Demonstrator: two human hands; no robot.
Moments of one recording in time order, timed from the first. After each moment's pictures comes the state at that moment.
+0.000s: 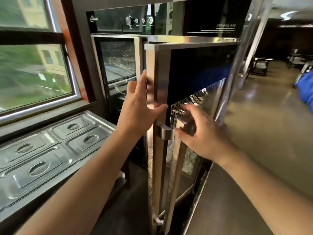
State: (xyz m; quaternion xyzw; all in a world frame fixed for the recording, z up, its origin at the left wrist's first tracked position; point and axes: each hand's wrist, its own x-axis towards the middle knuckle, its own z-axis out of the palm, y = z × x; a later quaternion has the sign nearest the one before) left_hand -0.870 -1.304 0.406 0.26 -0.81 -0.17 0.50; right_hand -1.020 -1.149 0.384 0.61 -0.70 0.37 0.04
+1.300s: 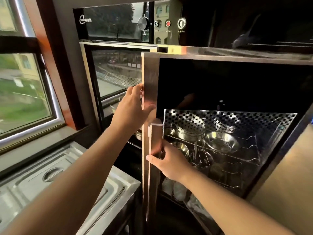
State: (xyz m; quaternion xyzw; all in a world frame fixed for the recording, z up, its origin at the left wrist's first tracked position) left_hand -0.945 -1.736 0.416 0.28 -0.85 -0.14 0.43; right_hand -1.043 -1.590 0.310 0.54 -0.72 0.41 -0.14
